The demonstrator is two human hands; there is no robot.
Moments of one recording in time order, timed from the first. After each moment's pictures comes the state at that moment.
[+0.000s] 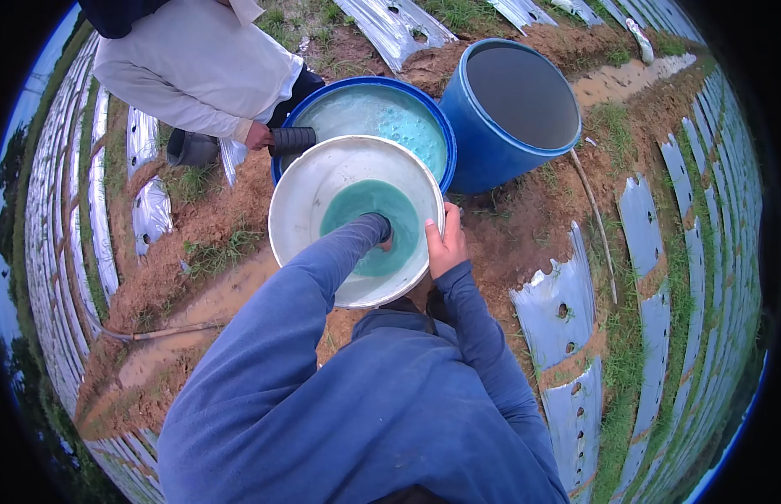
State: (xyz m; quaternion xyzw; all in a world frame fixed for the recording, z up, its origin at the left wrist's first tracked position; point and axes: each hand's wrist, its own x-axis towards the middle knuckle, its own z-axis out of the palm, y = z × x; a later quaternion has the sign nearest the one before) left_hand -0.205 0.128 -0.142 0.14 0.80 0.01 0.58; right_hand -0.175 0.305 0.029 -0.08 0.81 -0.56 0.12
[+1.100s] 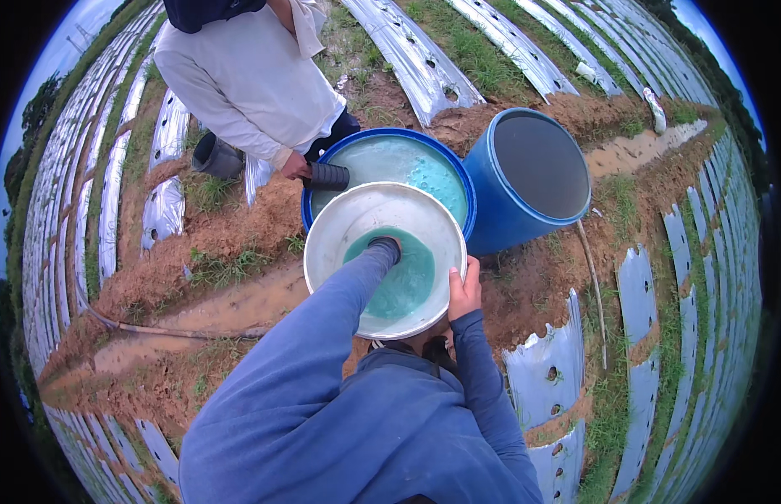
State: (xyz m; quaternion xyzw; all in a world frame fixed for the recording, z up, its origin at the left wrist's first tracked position) left_hand -0.215 0.038 -0.195 -0.17 0.93 0.15 0.30; right_hand -0.177 0.282 0.035 -0.11 0.81 -0.57 0.08
